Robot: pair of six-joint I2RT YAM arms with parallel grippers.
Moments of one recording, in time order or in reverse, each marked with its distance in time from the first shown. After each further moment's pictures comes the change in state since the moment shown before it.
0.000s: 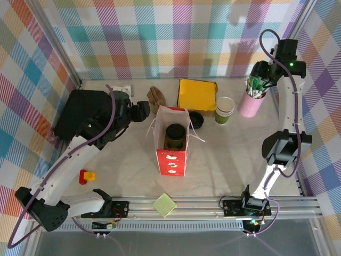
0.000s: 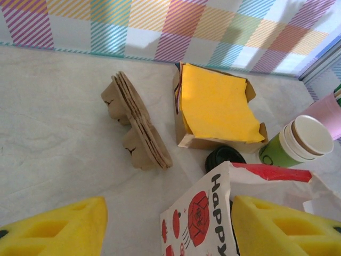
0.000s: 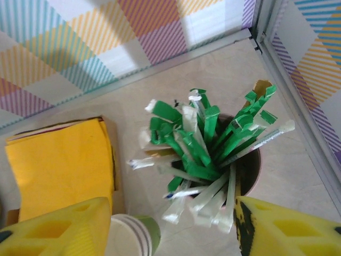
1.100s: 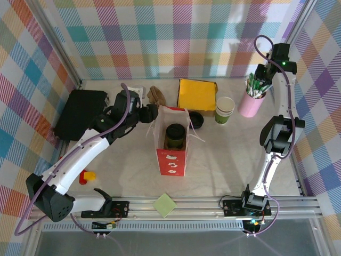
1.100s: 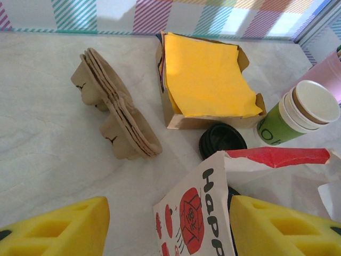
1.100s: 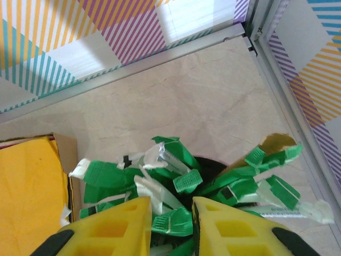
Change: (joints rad) left arm 0.000 0.106 -0.032 0.077 0.097 0.062; right arm -0.034 0.220 0.087 0.087 0.022 -0.059
